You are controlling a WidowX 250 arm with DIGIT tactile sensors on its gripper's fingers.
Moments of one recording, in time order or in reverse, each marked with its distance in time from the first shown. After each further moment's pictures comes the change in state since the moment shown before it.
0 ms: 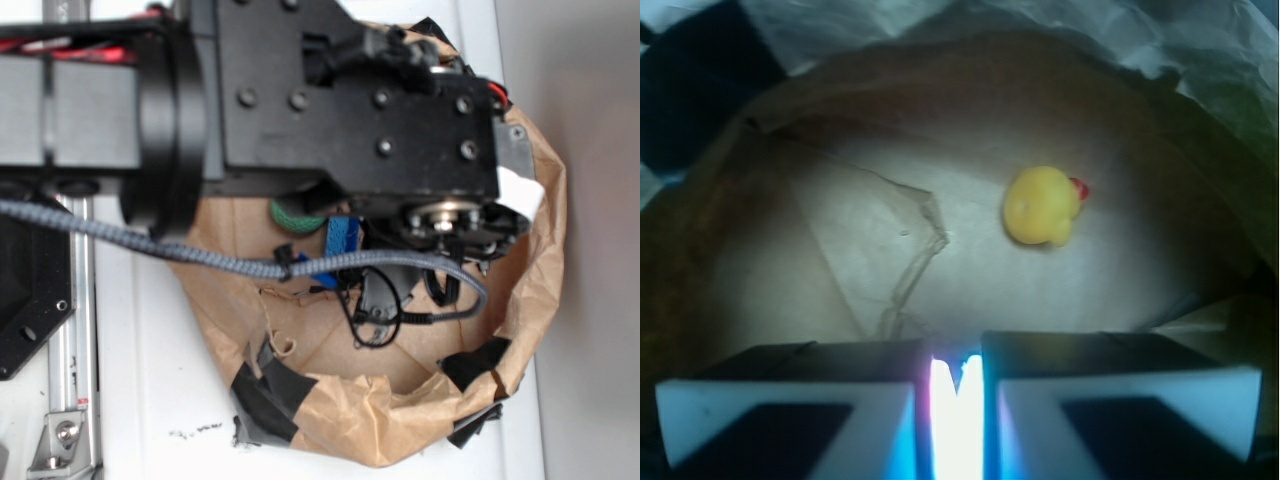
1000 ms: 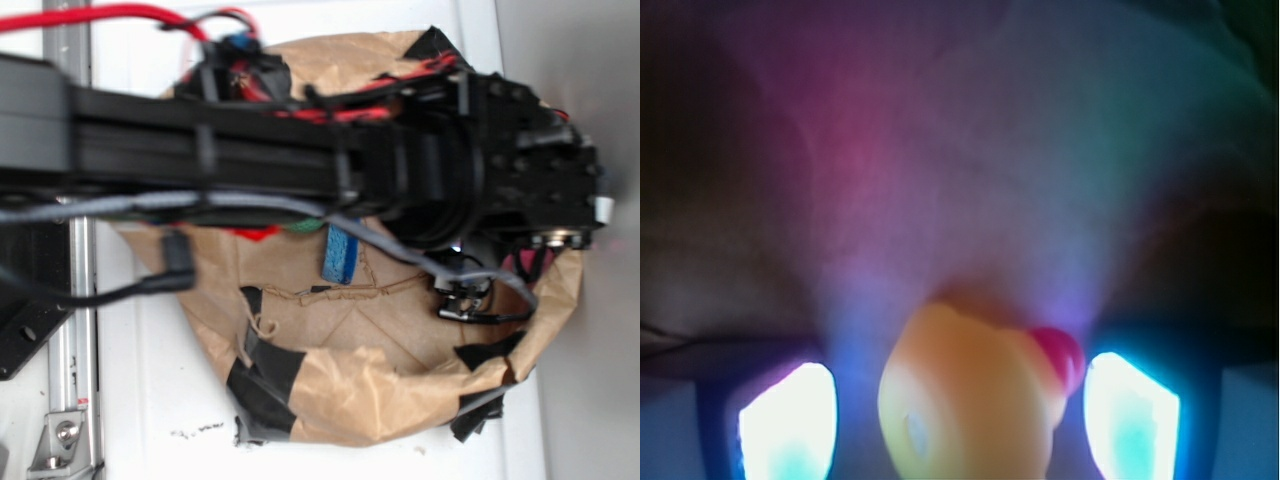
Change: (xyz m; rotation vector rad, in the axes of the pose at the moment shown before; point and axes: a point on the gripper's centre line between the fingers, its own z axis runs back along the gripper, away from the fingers) arm 0.046 0.042 -0.092 0.106 0.069 0.075
